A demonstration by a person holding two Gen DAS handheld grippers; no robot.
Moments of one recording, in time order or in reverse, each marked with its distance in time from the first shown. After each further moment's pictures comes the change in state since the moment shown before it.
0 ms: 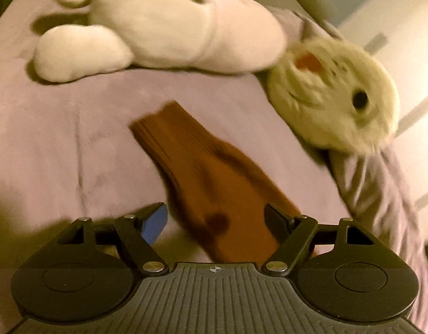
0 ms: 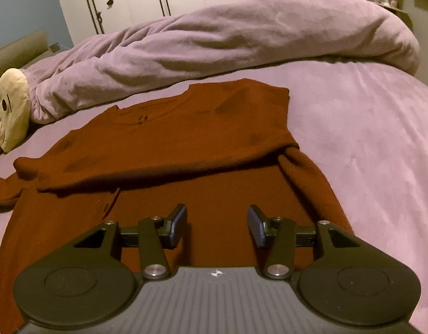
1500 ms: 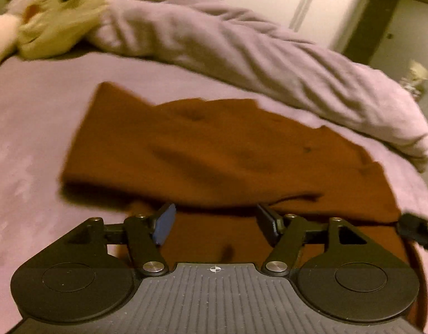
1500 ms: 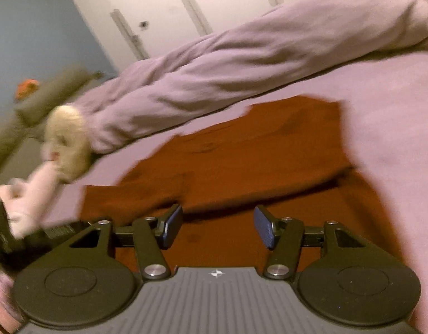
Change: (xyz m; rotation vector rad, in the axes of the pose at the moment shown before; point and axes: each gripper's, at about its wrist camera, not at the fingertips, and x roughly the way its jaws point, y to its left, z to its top) left arm -0.046 -0.180 -0.244 0.856 0.294 -0.276; right arm -0.008 0.018 0.036 0.106 -0.002 0.340
